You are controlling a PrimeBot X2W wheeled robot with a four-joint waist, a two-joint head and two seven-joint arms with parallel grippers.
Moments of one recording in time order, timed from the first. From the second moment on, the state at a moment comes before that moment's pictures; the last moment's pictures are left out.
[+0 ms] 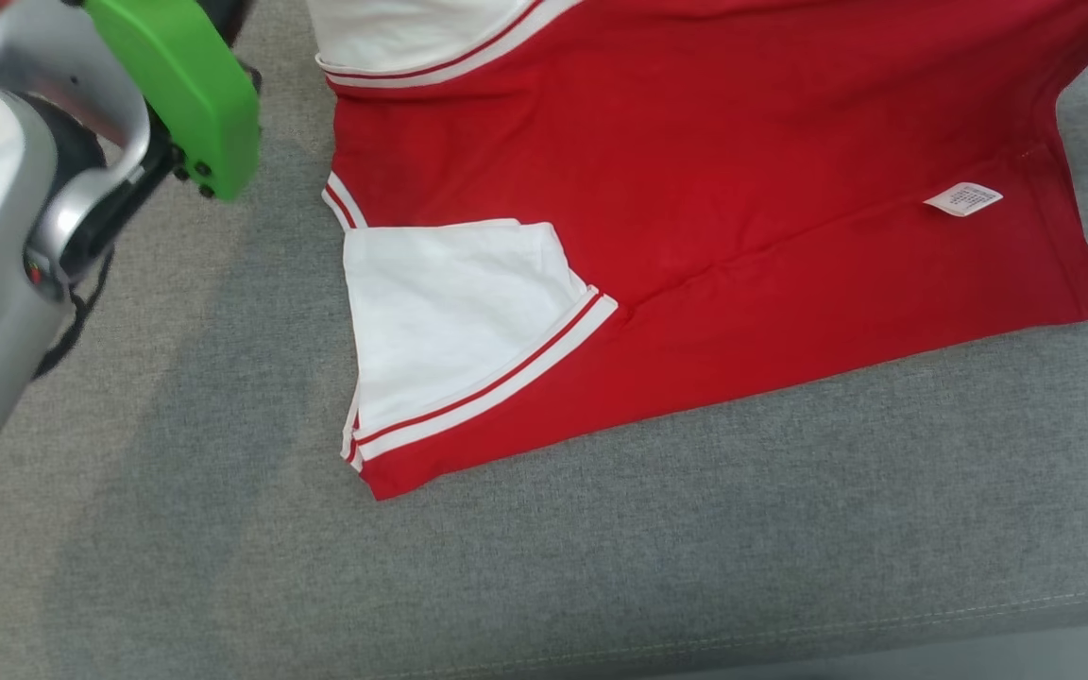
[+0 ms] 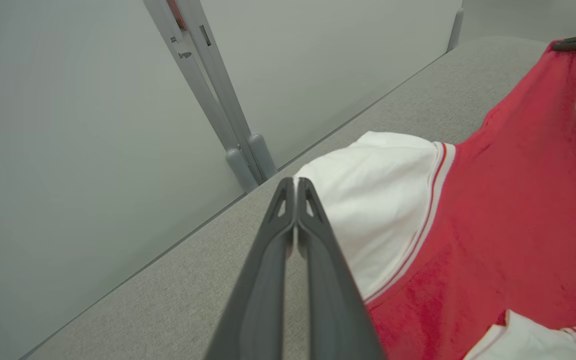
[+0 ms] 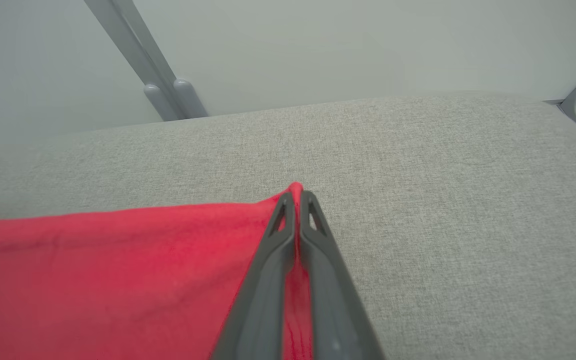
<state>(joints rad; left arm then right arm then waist) -1.18 0.59 -0.82 0.22 -0.74 -0.12 0.21 -1.00 -0.55 0.30 0.69 0.73 0.13 0.19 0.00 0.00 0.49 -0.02</state>
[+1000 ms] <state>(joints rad) -0.57 0.71 -0.92 -0.22 -0.91 0.09 0.16 -0.54 -0.74 0.37 0.46 0.99 0.13 0.02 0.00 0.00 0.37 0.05</state>
